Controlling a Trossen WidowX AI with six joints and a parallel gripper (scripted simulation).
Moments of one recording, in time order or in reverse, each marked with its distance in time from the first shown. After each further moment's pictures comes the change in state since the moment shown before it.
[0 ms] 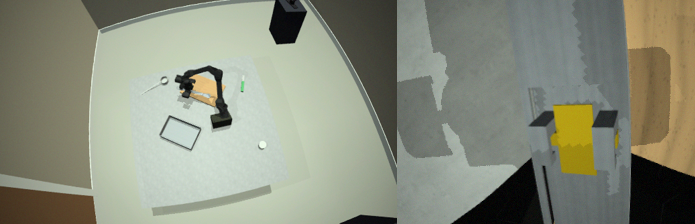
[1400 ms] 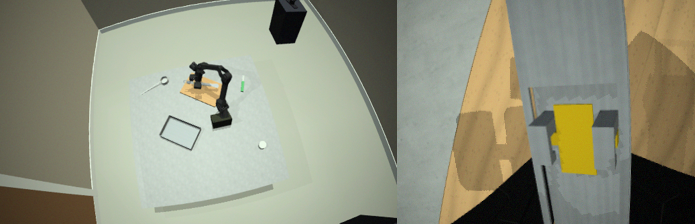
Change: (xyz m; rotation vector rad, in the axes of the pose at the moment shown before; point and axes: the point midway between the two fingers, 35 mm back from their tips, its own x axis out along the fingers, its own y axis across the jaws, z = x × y) arm -0.020 -0.085 -0.043 -0.306 -0.208 0.151
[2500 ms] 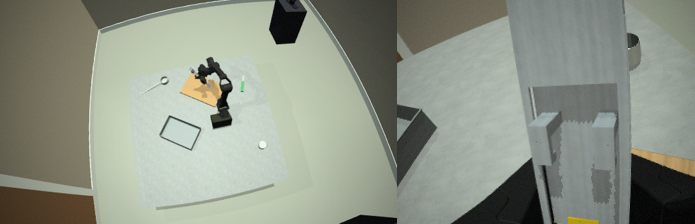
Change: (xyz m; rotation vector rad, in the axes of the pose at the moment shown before) arm -0.107 0.008 0.009 -0.073 -0.809 -0.002
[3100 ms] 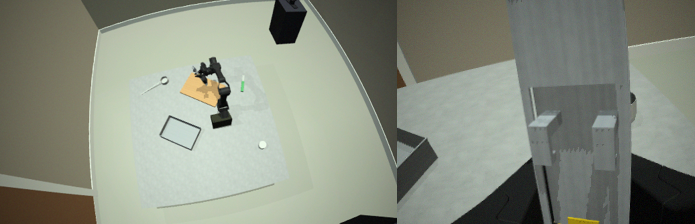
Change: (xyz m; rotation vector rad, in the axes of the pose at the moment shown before) arm -0.022 0.011 0.027 -0.119 -0.168 -0.026
